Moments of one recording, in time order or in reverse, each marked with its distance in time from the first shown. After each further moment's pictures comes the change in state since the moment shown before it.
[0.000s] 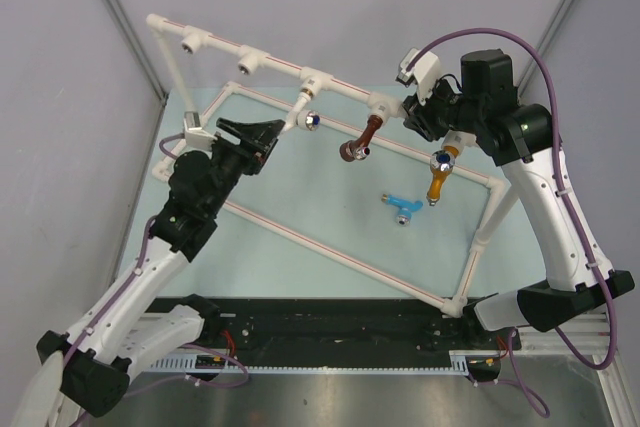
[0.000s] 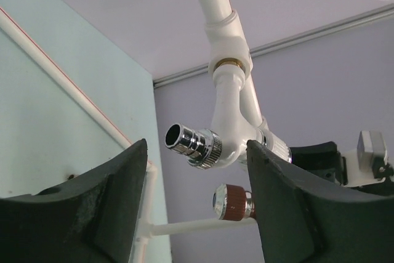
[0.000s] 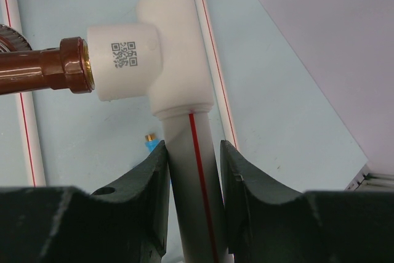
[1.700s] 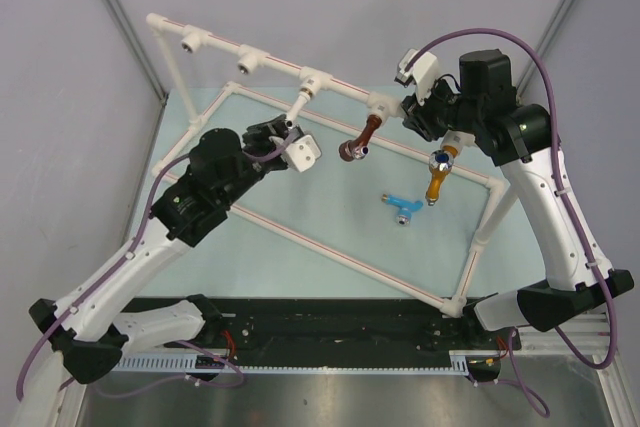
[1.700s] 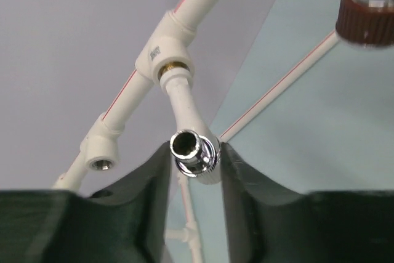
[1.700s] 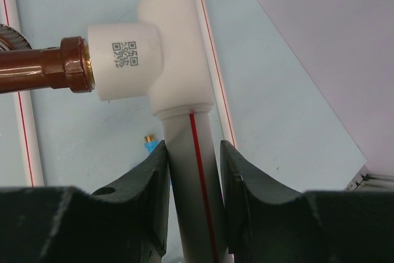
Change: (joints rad) left arm -0.256 0.150 0.343 -0.308 -0.016 2.005; right arm 0.006 0.001 -0.002 0.005 0.007 -0.001
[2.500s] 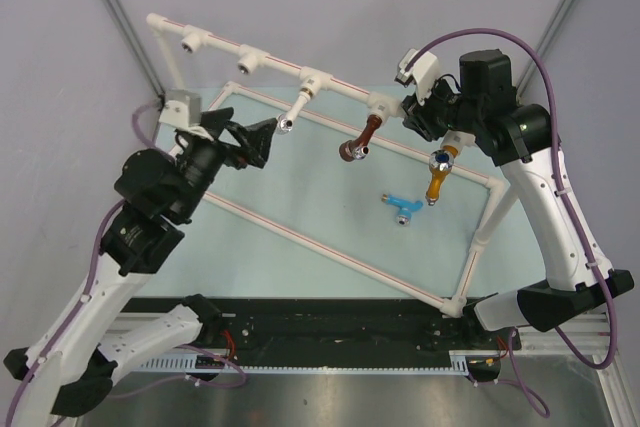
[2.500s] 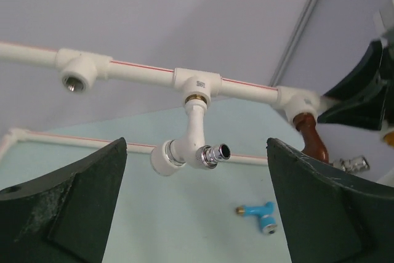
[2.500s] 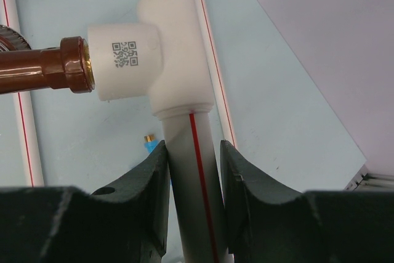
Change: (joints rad) left arm 0.042 -0.190 0.023 0.059 -0.108 -0.865; right arm 0.000 0.000 0.000 0.000 0.001 0.000
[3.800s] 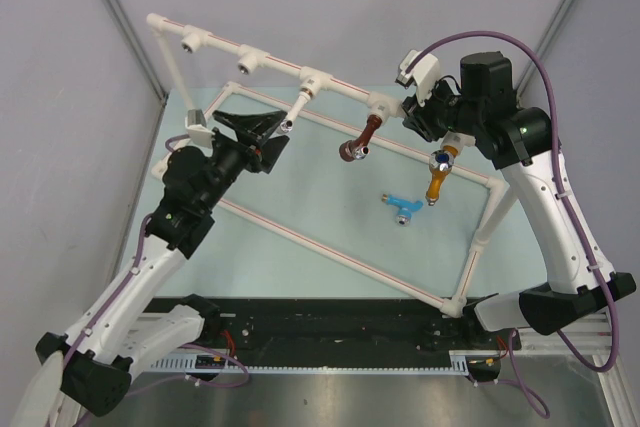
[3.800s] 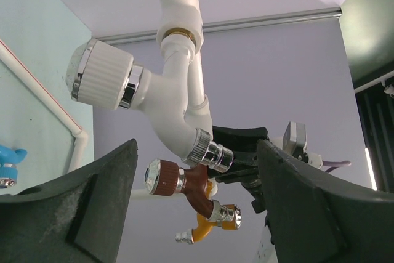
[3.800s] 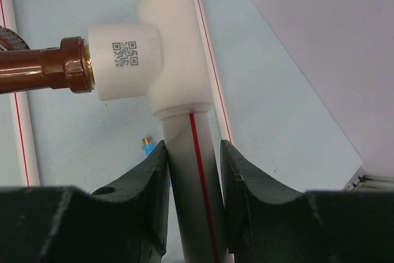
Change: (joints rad) left arm 0.233 0.047 -0.334 0.274 0.272 -1.431; right arm 0.001 -0.019 -0.031 0.032 0.003 -0.002
